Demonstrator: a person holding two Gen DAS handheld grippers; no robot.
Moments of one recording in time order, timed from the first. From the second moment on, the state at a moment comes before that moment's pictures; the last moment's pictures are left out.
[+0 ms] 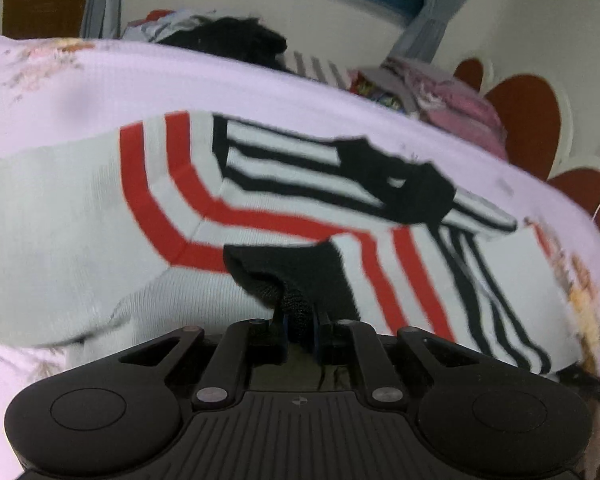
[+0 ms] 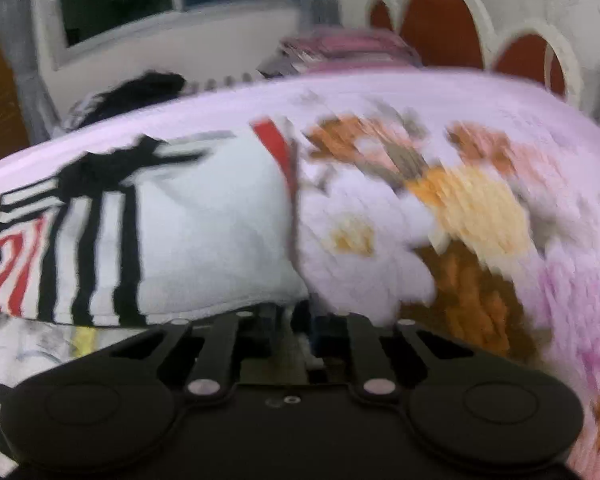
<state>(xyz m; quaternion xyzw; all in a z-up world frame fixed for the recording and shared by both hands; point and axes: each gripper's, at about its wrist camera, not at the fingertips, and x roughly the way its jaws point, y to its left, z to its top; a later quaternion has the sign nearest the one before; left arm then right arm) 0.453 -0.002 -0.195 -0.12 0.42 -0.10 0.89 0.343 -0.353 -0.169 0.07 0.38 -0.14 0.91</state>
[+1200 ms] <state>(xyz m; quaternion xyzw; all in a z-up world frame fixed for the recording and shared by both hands) 0.466 -0.034 -0.196 -0.01 0.39 -0.10 0.92 0.470 -0.394 -0.167 0.12 0.36 -0.15 0.91</state>
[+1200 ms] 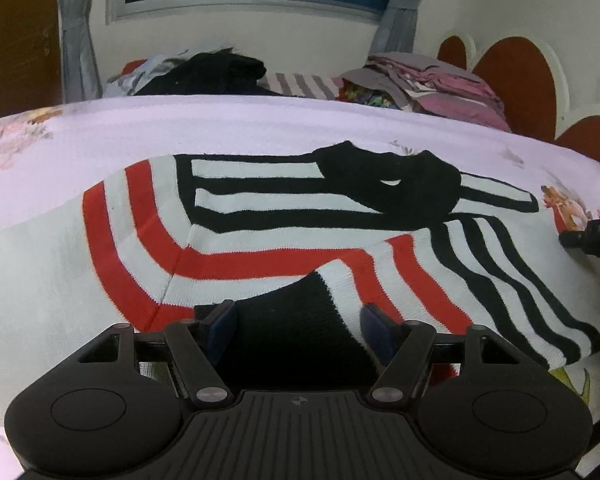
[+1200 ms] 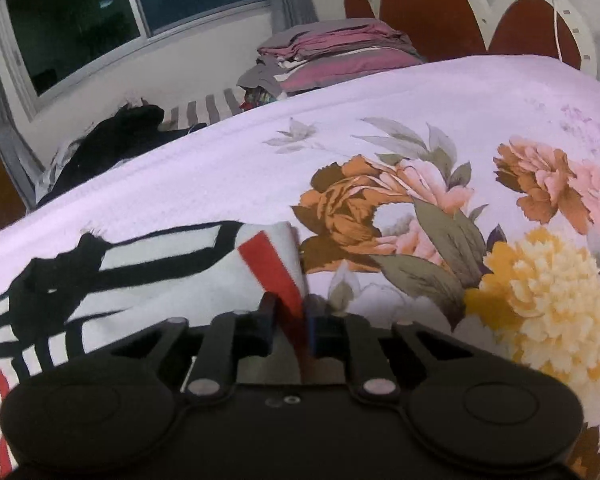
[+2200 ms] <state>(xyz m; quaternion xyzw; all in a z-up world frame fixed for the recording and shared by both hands) 0.373 0.130 -0.151 -0.10 0.42 0.06 0.90 0.390 -0.234 -0.125 0.04 0.35 0.04 0.94</state>
